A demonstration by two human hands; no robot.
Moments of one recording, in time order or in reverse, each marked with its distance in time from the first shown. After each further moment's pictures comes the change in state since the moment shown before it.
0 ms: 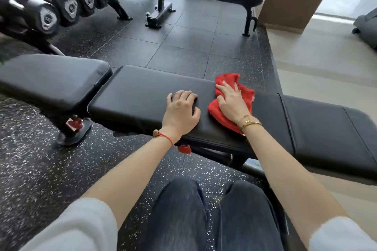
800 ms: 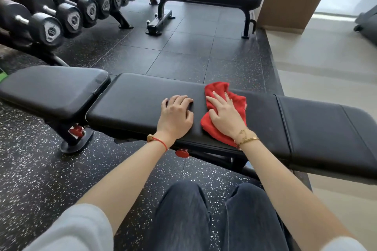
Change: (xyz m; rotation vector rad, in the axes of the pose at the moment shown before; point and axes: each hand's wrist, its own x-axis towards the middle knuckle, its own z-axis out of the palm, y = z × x) left_hand 0.001 0.000 0.001 -0.013 0.022 0.014; right_hand -0.035 0.001 0.003 0.026 0.011 -0.108
